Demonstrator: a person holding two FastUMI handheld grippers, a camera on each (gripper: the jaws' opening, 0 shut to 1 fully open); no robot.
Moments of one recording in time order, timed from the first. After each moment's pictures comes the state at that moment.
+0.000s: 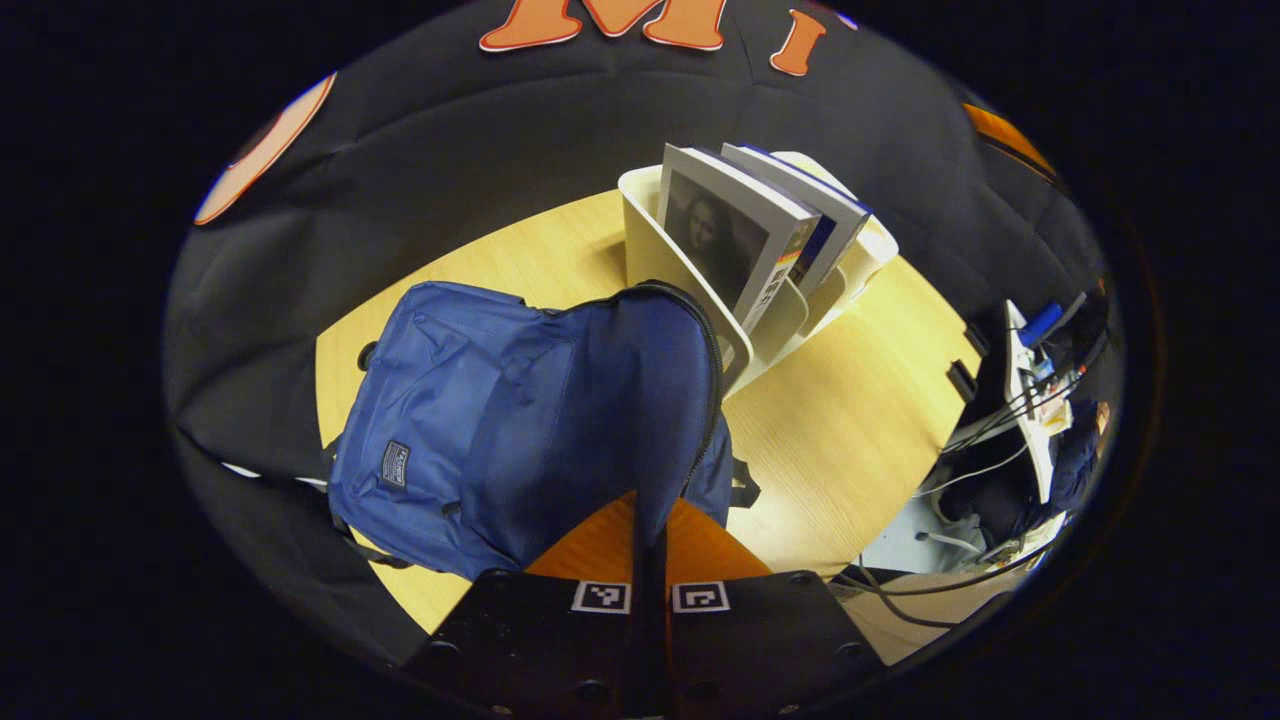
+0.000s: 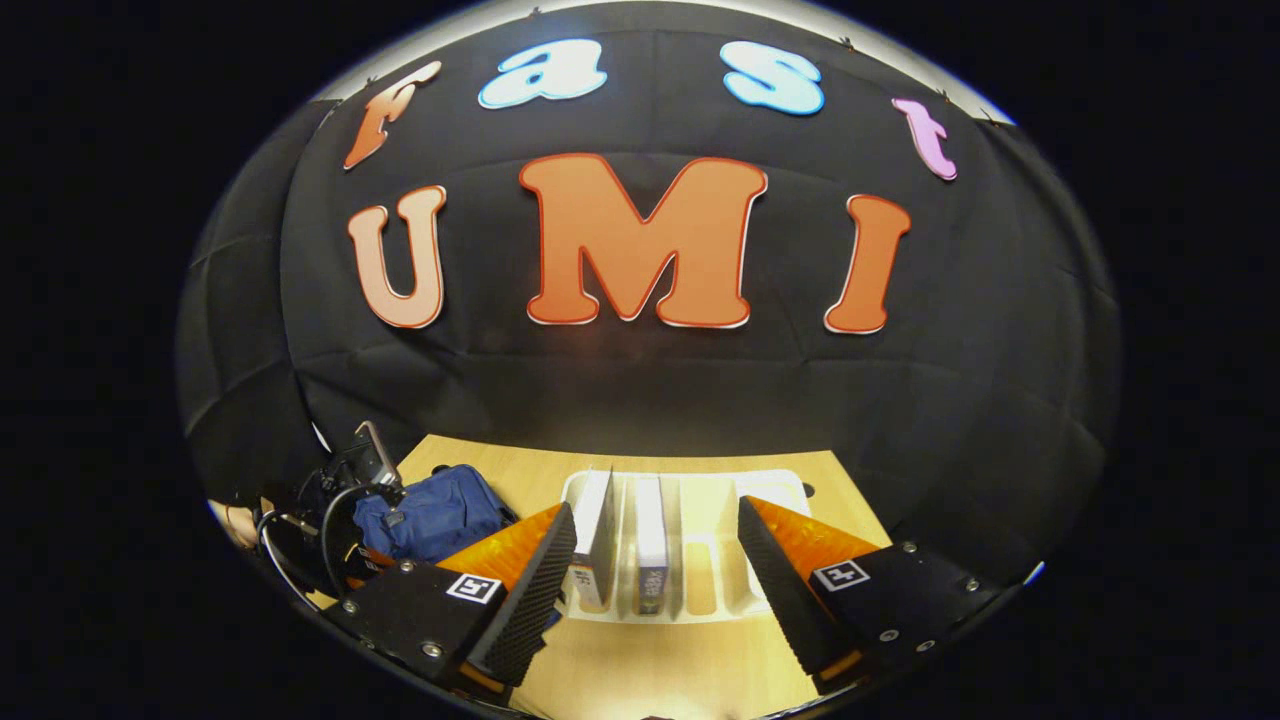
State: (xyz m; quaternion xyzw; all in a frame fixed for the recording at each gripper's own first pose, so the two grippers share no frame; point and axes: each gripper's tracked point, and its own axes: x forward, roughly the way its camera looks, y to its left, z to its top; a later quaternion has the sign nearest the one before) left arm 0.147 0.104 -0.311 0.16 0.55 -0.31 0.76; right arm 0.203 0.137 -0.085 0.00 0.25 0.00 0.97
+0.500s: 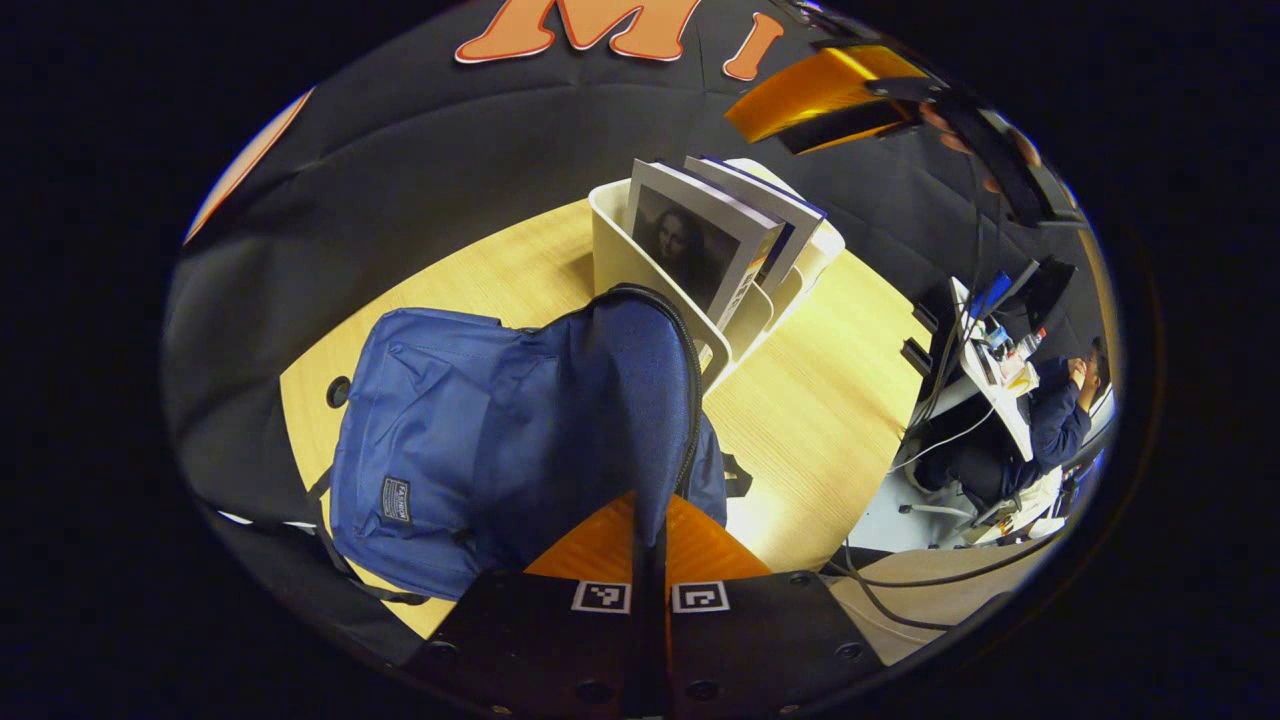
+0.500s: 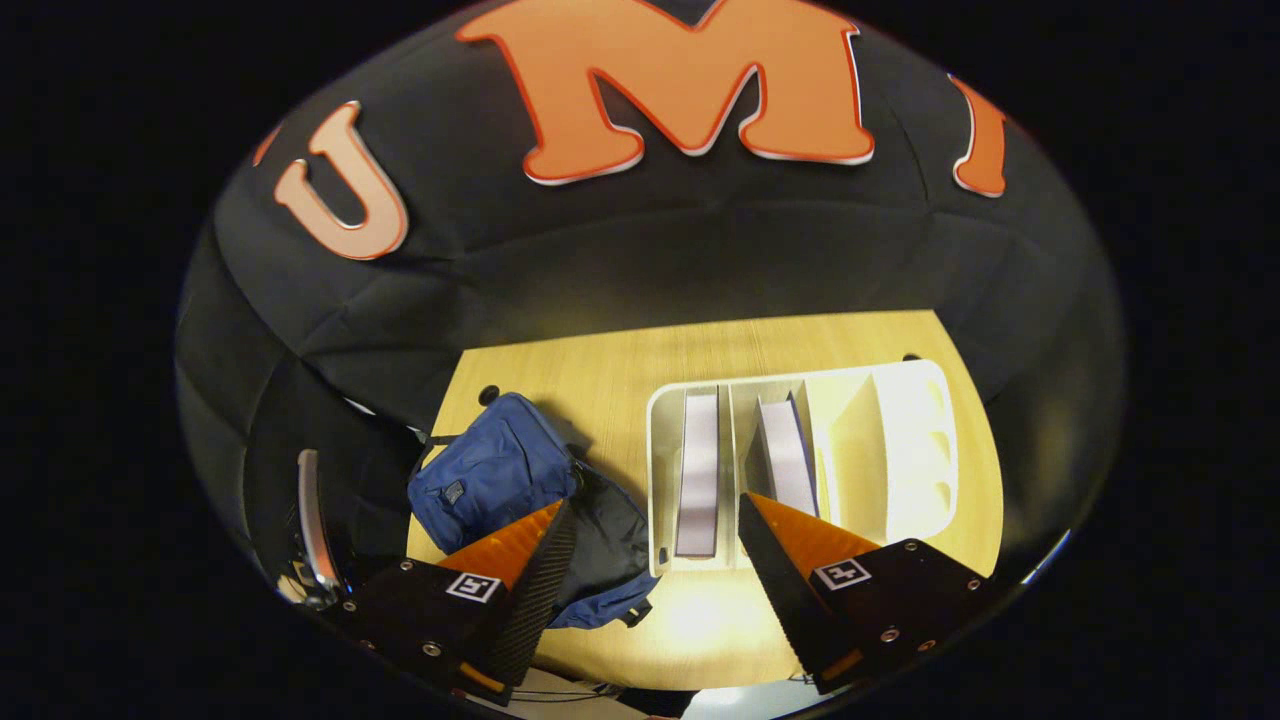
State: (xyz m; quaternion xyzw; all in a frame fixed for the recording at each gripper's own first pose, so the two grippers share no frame) left arm 0.157 0.115 -0.307 0.15 0.53 -0.39 0.74; right arm 0.277 0.200 -0.182 0.07 0.50 0.03 0.86
